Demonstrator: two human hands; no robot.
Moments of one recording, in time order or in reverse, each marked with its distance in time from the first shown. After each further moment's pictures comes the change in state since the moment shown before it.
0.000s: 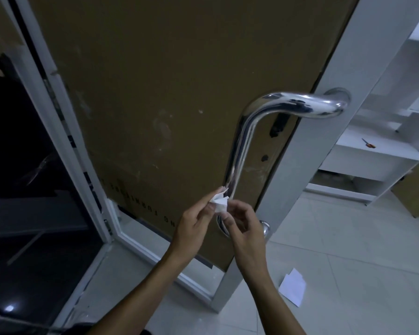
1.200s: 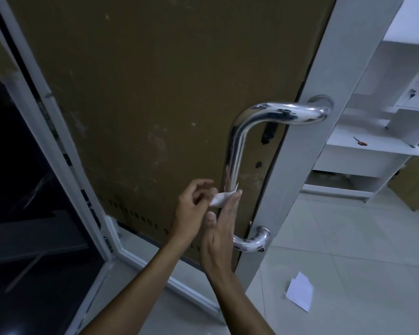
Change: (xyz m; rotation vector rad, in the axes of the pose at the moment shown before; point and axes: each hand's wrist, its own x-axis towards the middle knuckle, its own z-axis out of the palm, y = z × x) left_hand 0.046 0.012 -0.007 0.011 0.176 0.032; right_hand 0.012 0.020 0.069 -0.177 0.227 -0.177
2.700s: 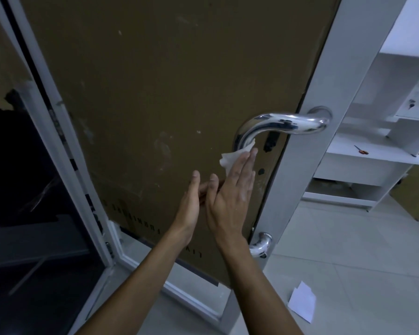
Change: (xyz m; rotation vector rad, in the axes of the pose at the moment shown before) left_hand 0.005 0.043 -0.011 -0.205 -0.173 -0.263; right_hand 0.077 -0.040 -0.001 -0.479 0.233 -0.331
